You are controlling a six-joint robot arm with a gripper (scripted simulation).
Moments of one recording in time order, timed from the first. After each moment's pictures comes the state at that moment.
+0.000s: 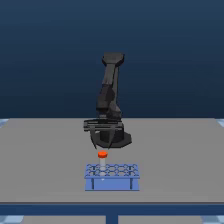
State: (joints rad) arm -0.17 -0.31 0.90 -1.15 -0.16 1.06
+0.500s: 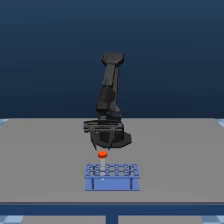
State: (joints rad) arm -0.17 -0.30 0.91 -1.05 -0.17 0.96
